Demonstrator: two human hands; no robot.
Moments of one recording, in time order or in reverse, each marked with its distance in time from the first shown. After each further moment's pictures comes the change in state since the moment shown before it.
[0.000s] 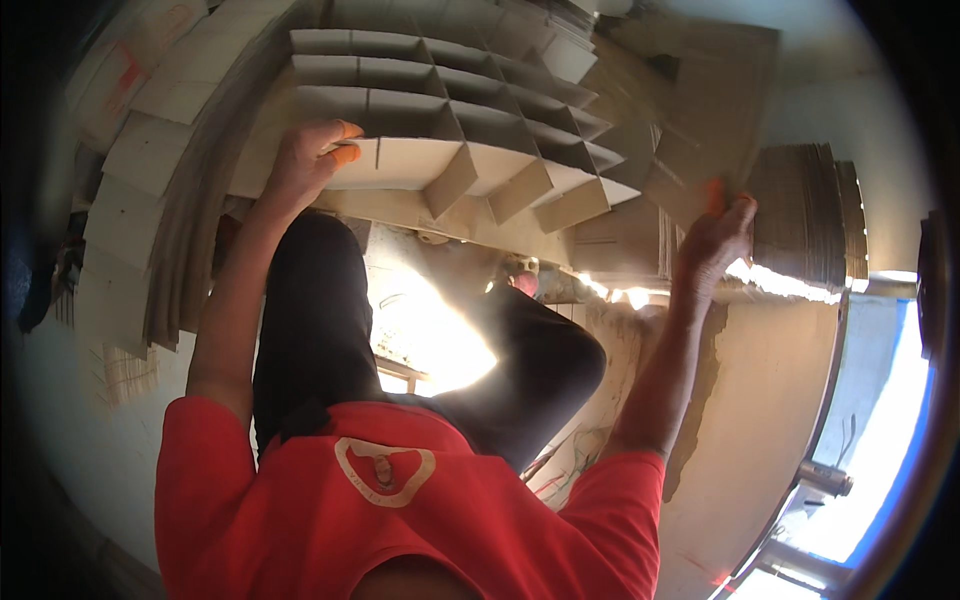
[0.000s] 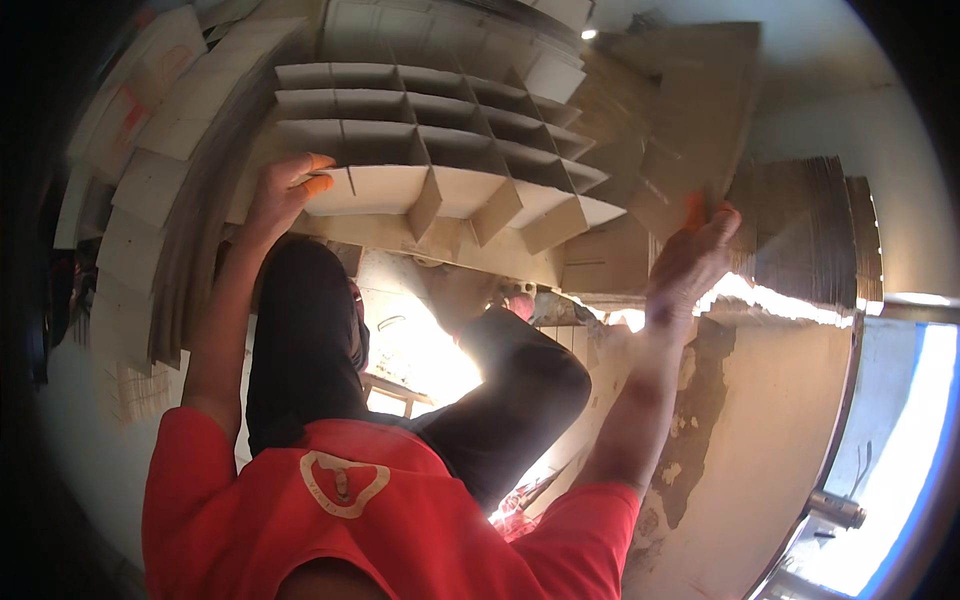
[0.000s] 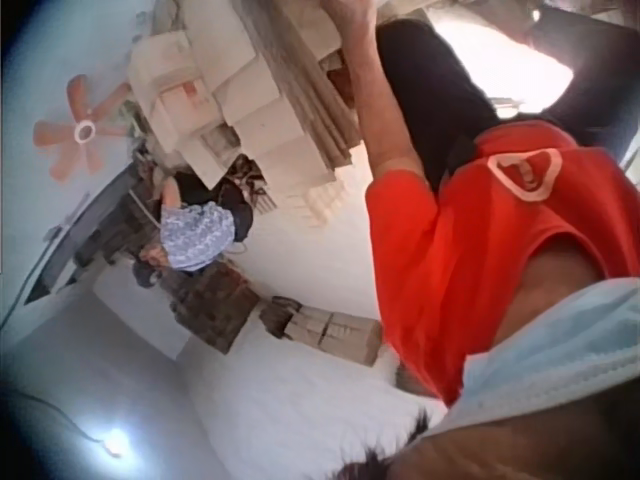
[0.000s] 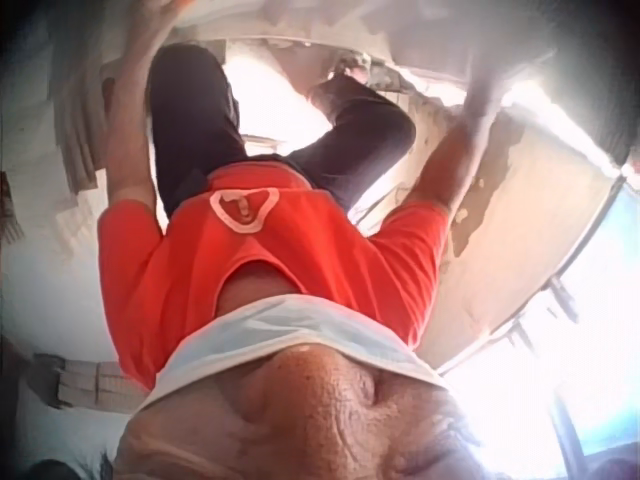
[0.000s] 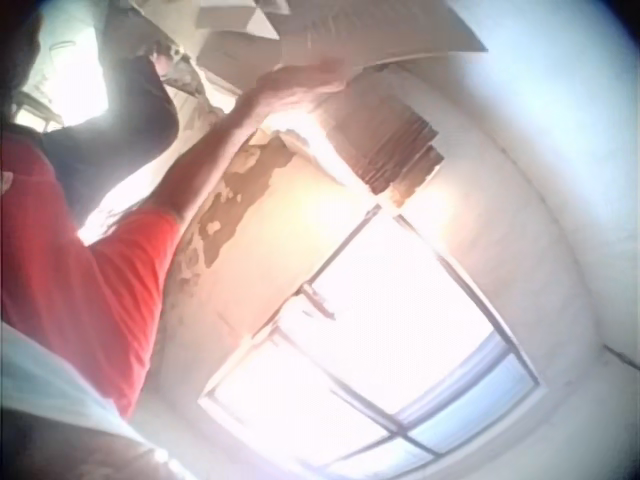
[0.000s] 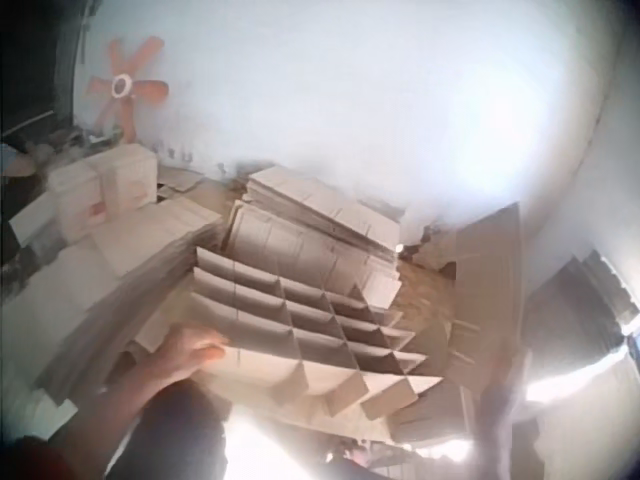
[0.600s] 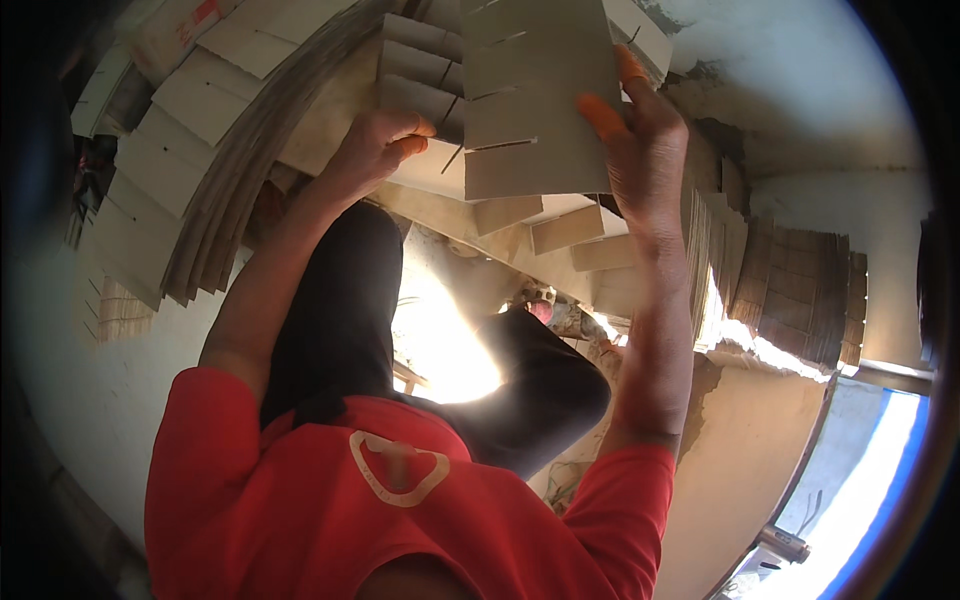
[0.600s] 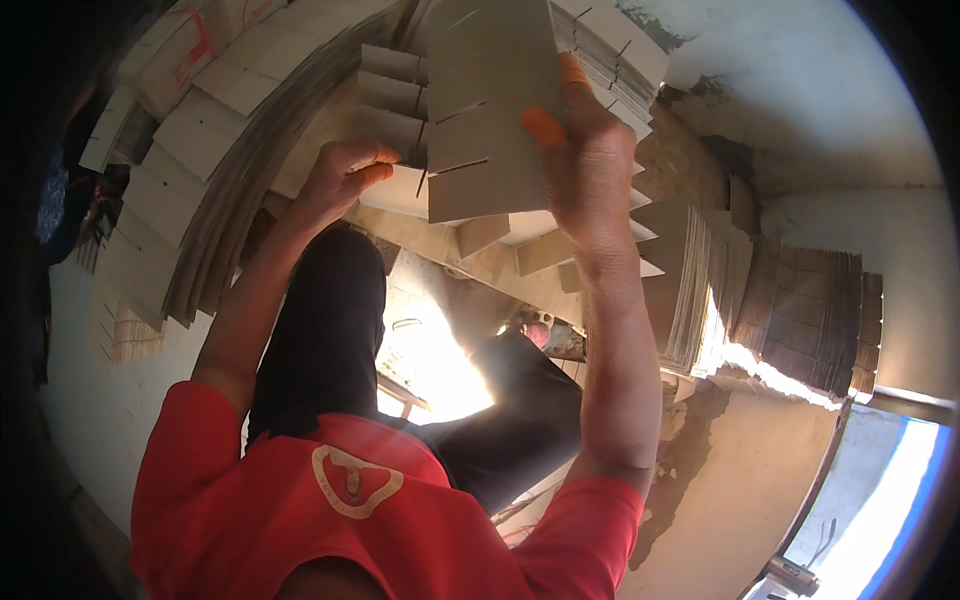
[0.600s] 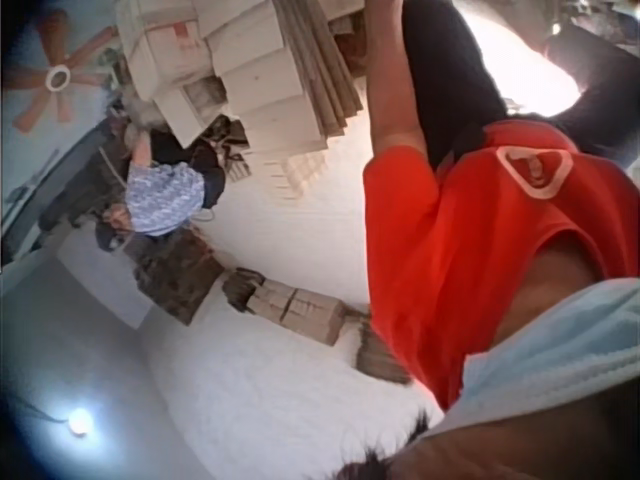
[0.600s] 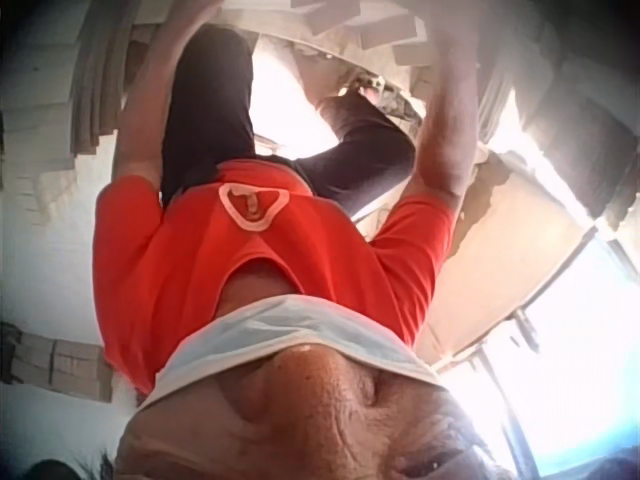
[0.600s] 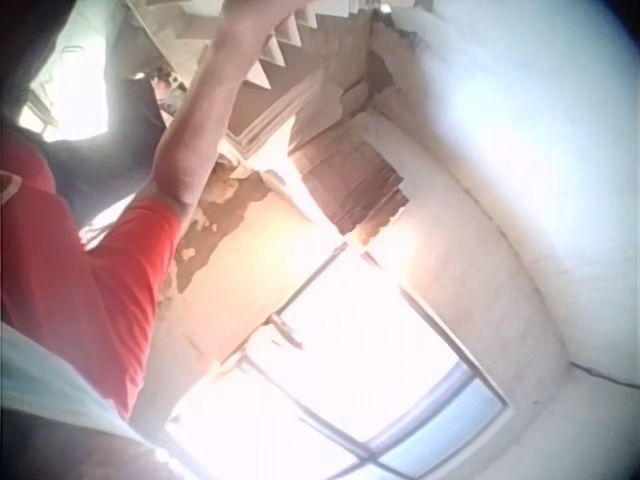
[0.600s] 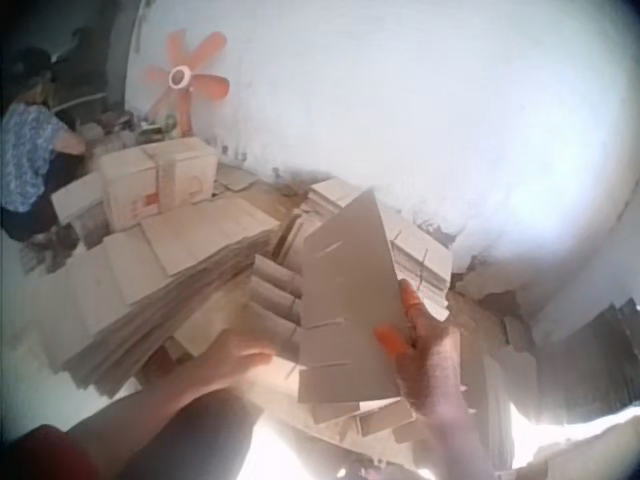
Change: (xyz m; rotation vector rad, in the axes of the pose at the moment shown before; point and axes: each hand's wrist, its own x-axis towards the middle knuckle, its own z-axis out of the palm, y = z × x) left_hand -0.003 0.002 -0.007 -0.164 0.084 0.020; right_hand -0.003 -0.198 0.058 0.759 -0.606 -0.350
